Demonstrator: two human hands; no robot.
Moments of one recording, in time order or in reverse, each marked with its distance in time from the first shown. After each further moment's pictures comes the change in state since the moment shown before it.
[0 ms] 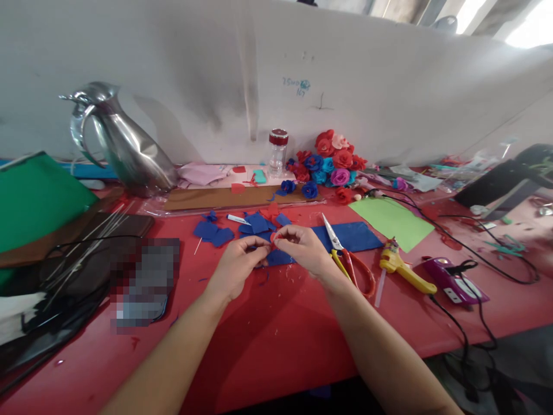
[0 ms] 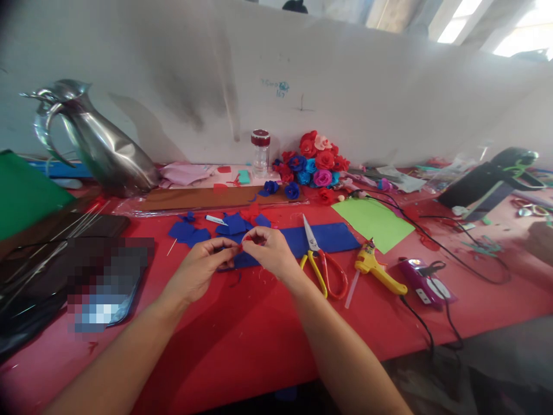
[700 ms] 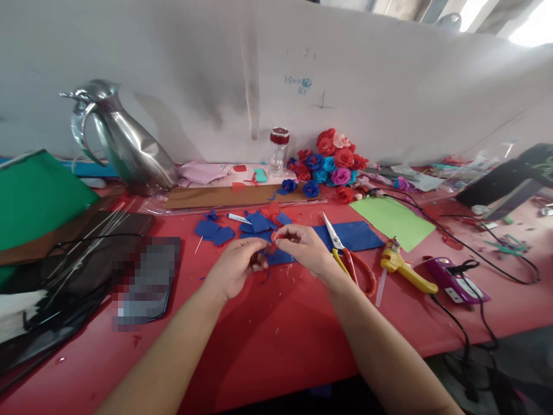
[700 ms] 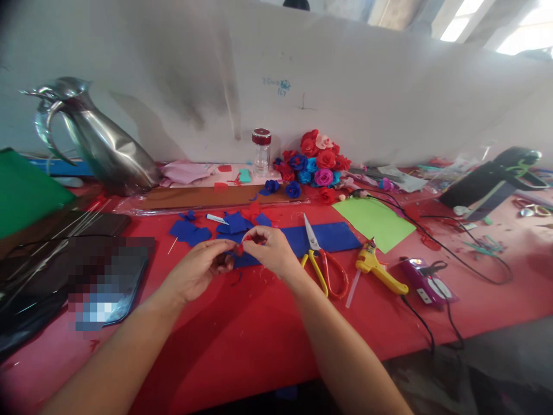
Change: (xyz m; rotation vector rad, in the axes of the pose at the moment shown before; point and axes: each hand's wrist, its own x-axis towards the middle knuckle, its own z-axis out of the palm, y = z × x) left_hand 0.000 0.004 -0.004 -0.159 -0.056 -0.169; right_hand -0.001 -0.001 -0.001 0.008 -0.038 -0.012
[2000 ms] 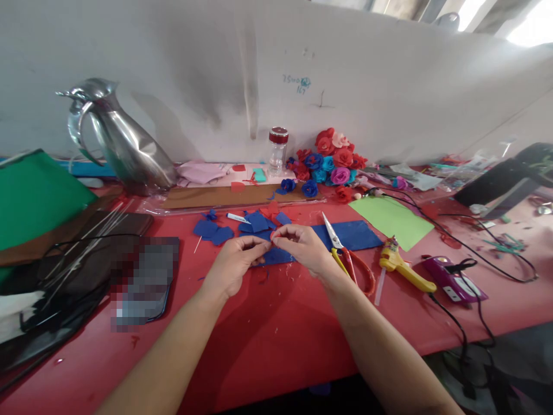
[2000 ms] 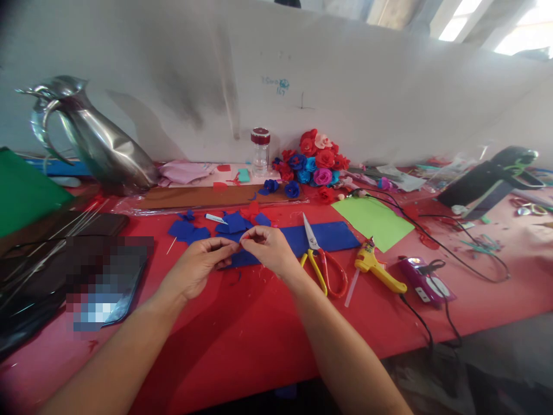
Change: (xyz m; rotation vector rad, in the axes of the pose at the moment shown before) left_hand 0.001 -0.002 -0.001 0.126 0.035 0.103; right_hand 0.001 0.003 0.000 -0.009 0.010 0.028
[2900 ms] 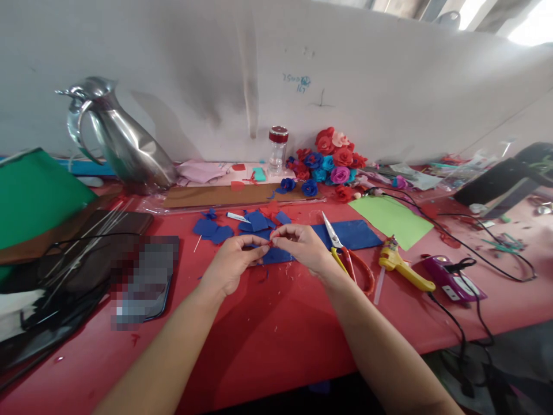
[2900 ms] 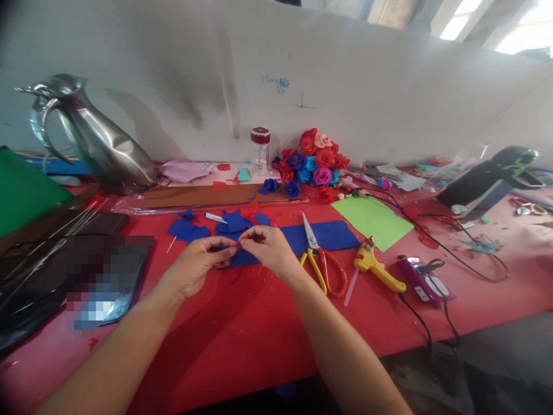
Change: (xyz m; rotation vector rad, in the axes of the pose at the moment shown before) left_hand 0.001 0.000 -0.004 0.012 -0.007 -0.024; right_hand 0.001 0.003 -0.001 -0.028 -0.014 -0.005
